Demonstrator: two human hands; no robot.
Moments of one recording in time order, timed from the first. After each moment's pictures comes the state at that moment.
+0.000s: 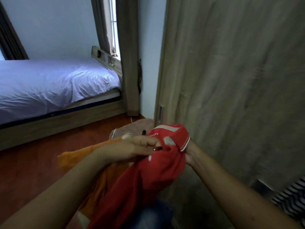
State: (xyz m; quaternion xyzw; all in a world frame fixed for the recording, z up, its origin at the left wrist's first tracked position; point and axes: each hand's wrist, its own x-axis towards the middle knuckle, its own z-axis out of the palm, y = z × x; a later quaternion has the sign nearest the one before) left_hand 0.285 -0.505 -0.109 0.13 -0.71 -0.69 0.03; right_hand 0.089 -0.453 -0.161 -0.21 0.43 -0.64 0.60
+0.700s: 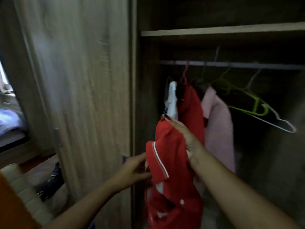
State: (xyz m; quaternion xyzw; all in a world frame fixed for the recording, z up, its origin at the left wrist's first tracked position) left_hand 0.071 -0.162 -0.146 -0.09 -0.89 -0.40 0.18; right_hand -0.010 0.002 -0.026 -0.25 0.36 -0.84 0.33
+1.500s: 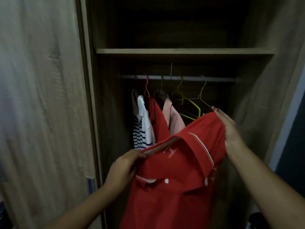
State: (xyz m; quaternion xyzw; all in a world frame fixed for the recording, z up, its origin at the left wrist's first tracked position) left_hand 0.008 -0.100 -0.105 -0.16 -0.89 -0.26 0.33; right_hand -0.110 0.193 0.013 -0.15 0.40 -0.90 -0.06
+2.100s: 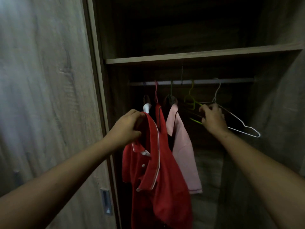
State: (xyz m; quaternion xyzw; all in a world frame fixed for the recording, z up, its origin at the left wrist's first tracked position) left_hand -0.022 -0.142 0.049 -0.08 -0.94 -0.16 0.28; right_hand -0.213 0.130 0.017 -0.12 0.91 -0.20 -0.33
